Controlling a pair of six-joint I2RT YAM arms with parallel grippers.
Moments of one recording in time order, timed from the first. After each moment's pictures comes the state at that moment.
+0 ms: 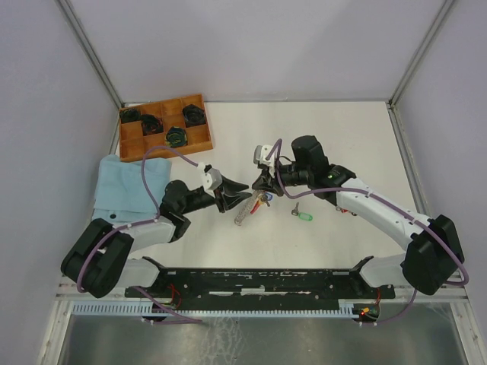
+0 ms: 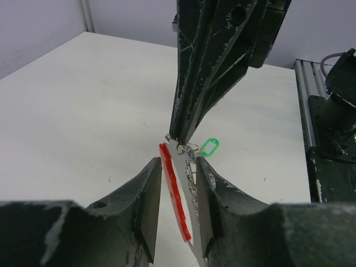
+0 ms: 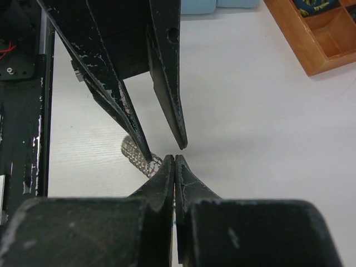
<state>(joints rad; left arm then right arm) -0.53 1.30 0.35 1.08 0.72 -0.10 0.65 1.35 1.02 -0.19 -0.68 -0.43</state>
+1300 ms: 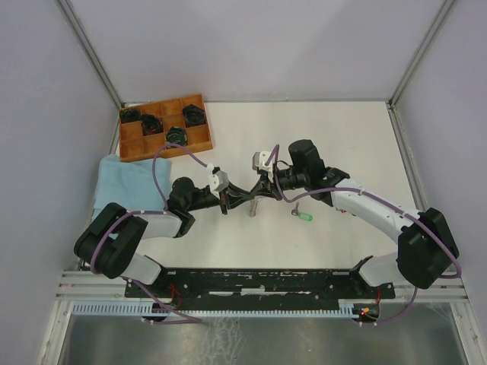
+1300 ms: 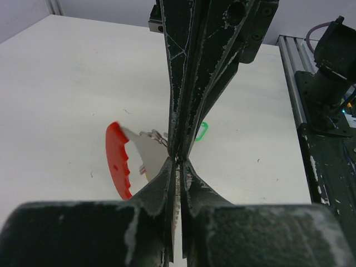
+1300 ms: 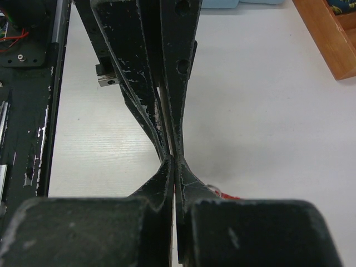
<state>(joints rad) -0.53 1.46 0.38 1.16 0.84 -0.06 0.65 1.40 0.97 -0.12 -0.77 -0.46</state>
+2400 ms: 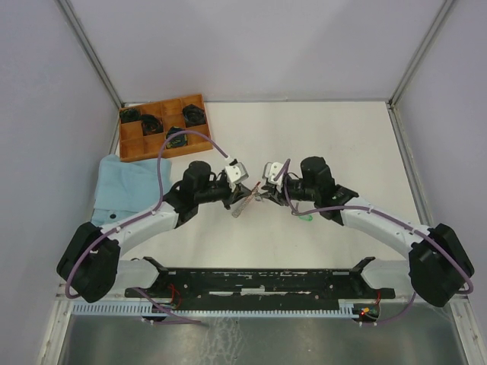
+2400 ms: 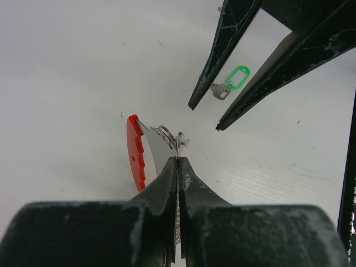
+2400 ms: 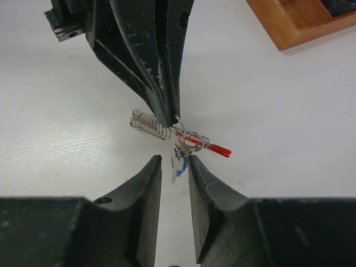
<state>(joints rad) -0.61 1.28 0.64 0.26 0.55 0.23 0.65 1.24 0.75 0.05 -0.56 -0.47</state>
